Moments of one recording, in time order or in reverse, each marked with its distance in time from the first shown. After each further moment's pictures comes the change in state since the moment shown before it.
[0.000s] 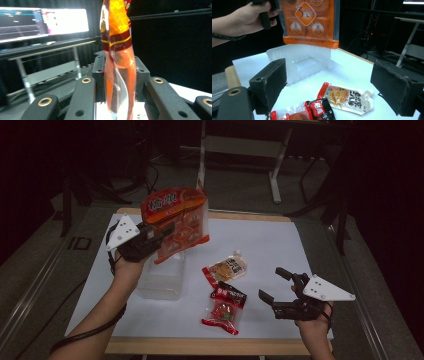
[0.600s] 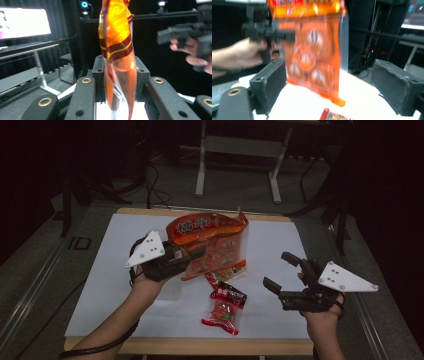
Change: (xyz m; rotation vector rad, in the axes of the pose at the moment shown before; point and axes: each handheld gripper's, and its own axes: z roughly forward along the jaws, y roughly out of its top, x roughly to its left) left arm -0.067 0.023 0.009 -0.015 -0.273 -0.010; right arm 0.003 0.054 -0.009 -0.087 0.042 -0.009
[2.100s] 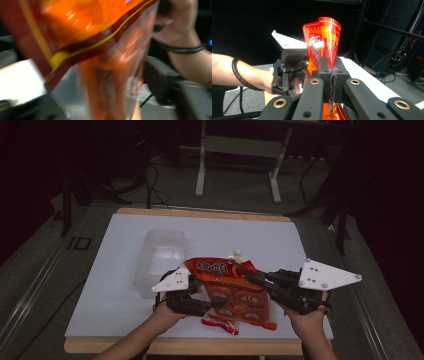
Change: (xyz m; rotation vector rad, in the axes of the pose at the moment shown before) left arm -0.058 -0.070 0.033 0.049 -0.357 -0.153; right arm 0.032 0.036 0.023 0.061 0.208 -0.088
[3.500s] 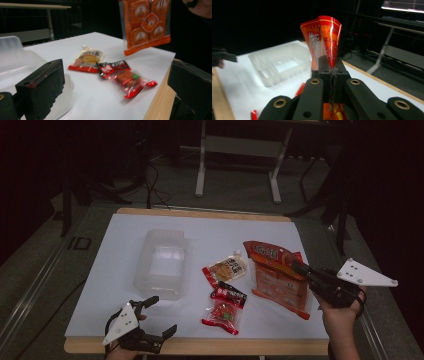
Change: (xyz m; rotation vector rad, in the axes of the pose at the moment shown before) left arm -0.053 -0.074 -0.106 0.057 0.453 -0.034; right arm -0.055 -0.053 -0.068 0.048 -0.318 0.097
